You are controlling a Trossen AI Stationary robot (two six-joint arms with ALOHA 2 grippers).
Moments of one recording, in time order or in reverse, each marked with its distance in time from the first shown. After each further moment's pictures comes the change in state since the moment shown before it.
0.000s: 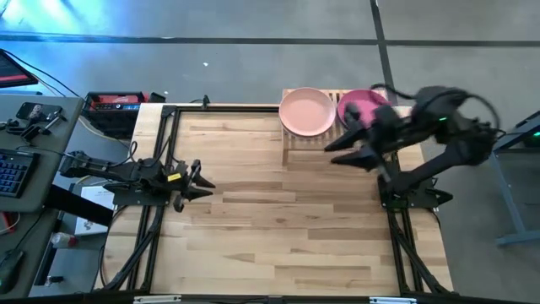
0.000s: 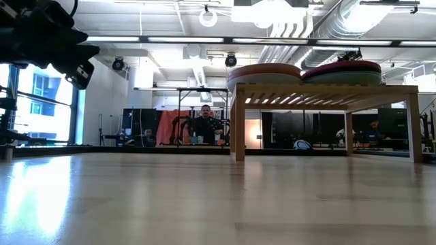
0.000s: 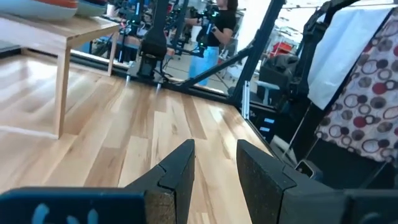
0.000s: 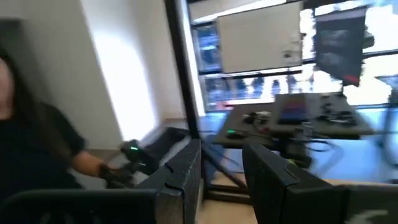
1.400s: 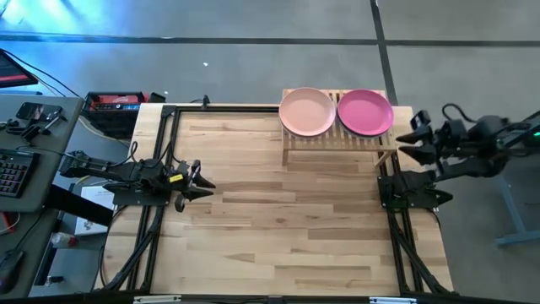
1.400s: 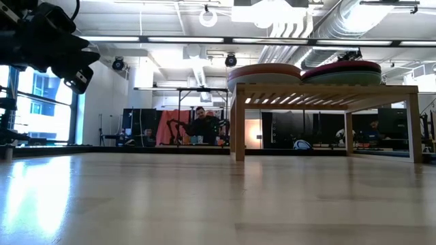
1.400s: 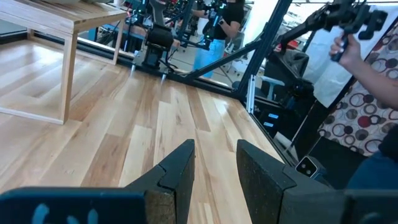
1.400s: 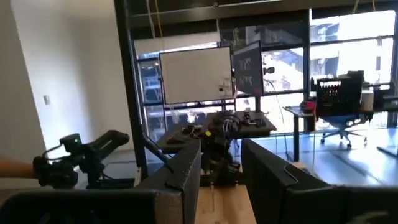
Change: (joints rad) left arm 0.000 0.000 0.001 -0.038 -0.014 -0.036; right arm 0.000 -1.001 -0.865 -0.008 0.302 -0.114
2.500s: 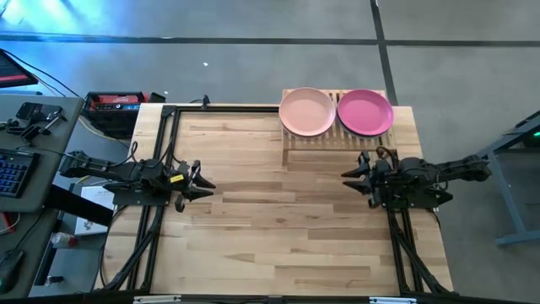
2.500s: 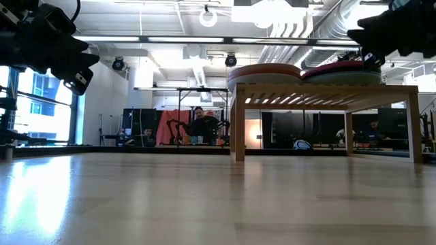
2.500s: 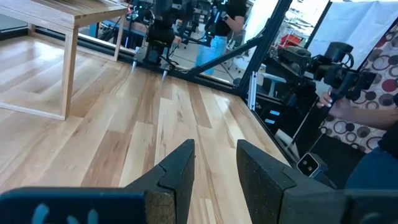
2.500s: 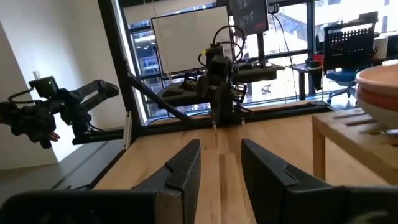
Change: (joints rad) left arm 0.000 0.000 0.000 -0.016 0.000 0.001; right arm 0.000 -0.200 -0.889 0.598 0.000 0.085
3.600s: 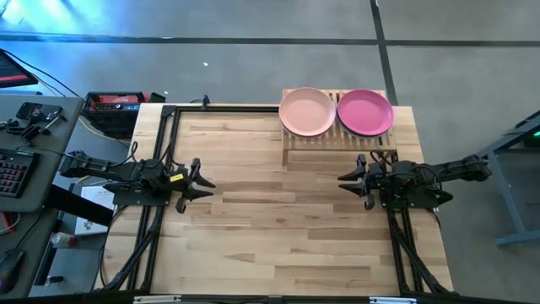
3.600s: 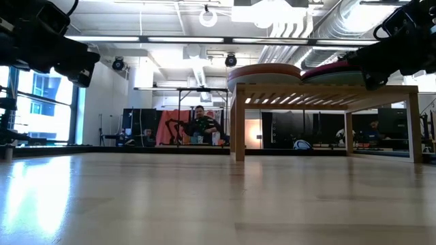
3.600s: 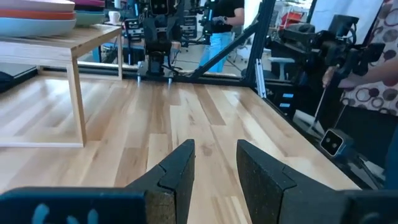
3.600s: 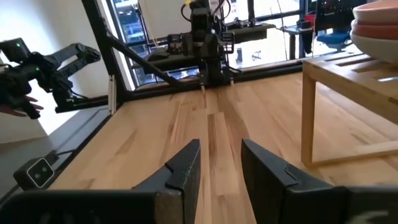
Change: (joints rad) left arm 0.000 0.000 0.000 0.000 -0.001 0.227; right arm 0.000 0.000 -0.046 -0.110 0.031 0.050
